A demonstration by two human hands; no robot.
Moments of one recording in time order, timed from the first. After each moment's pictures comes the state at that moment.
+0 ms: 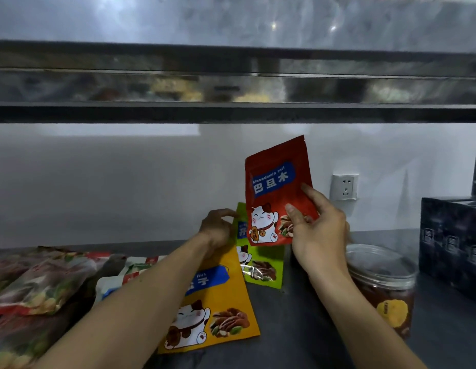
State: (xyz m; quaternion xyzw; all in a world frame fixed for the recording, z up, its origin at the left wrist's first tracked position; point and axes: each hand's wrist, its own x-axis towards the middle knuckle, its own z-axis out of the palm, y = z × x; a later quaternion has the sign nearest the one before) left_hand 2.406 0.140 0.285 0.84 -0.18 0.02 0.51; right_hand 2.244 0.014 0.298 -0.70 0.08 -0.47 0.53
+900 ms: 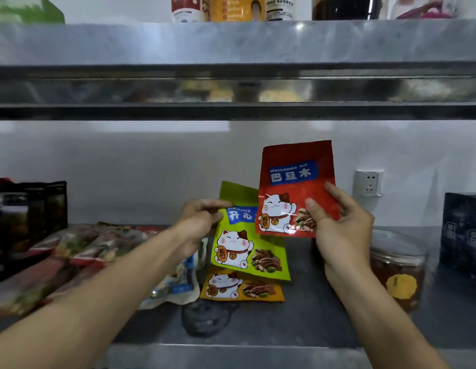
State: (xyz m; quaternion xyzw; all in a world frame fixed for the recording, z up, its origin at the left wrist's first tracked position) left_hand 2.300 0.234 0.314 0.73 -0.13 0.02 0.67; right_hand 2.198 0.042 0.306 -0.57 0.03 -0.43 0.70
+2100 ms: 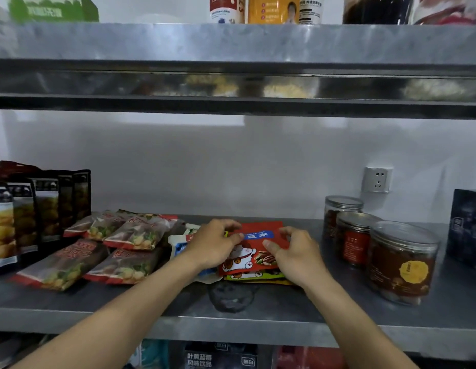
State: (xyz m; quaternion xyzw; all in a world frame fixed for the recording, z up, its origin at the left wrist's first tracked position) left_hand 2.271 0.270 0.273 0.89 -0.21 0.06 0.39; right_hand 2.209 0.109 0.261 -0.88 0.11 -0.22 0.40
